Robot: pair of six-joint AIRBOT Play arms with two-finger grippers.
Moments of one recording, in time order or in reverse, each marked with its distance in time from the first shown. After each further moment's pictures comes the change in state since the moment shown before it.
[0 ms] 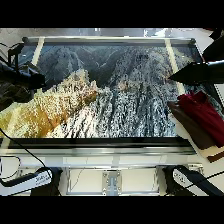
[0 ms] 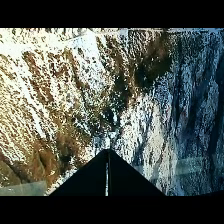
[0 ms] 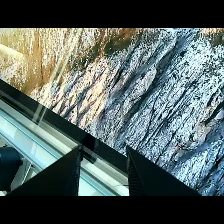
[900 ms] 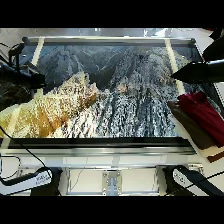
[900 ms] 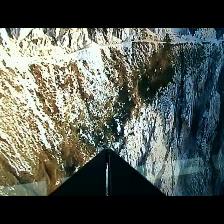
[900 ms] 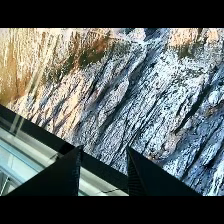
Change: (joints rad) left arm 0.001 -0.017 0.000 0.003 0.018 0.000; right arm 0.010 0.000 0.000 -0.101 -0.059 -0.001
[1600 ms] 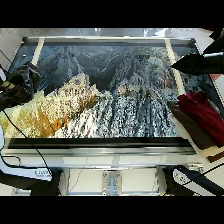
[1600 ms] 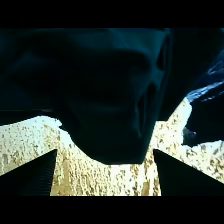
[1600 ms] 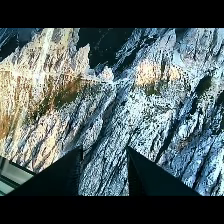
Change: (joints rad) left arm 0.169 -0.289 0.002 0.660 0.496 -0.530; right arm 0.000 -0.074 -0.004 -0.047 -0.165 0.009
